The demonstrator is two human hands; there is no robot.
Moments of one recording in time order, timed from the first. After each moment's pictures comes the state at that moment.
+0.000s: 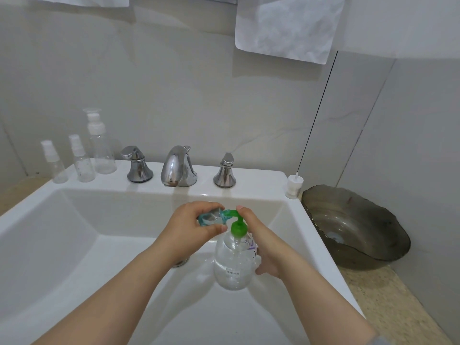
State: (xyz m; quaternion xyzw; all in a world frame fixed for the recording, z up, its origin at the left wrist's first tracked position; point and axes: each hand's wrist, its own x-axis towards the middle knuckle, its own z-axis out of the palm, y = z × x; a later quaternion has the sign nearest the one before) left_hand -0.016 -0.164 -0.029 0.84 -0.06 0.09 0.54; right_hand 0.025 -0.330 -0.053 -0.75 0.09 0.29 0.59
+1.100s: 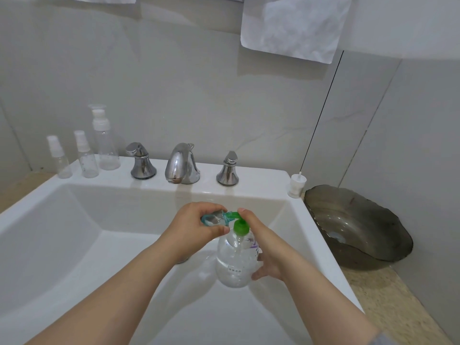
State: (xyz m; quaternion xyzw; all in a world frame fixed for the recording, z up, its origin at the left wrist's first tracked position) left_hand -0.014 -0.163 -0.036 0.84 -0.05 0.06 0.55; right_hand 0.019 -0.334 -0.053 -0.74 0.12 0.29 0.60
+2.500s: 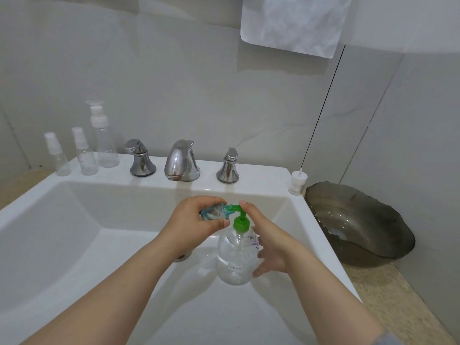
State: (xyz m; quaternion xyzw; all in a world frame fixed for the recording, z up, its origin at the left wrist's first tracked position) left_hand -0.013 -0.162 -0.033 0.83 -0.04 0.10 0.54; right_hand 0.028 -0.337 -0.052 -0.72 0.11 0.33 0.60
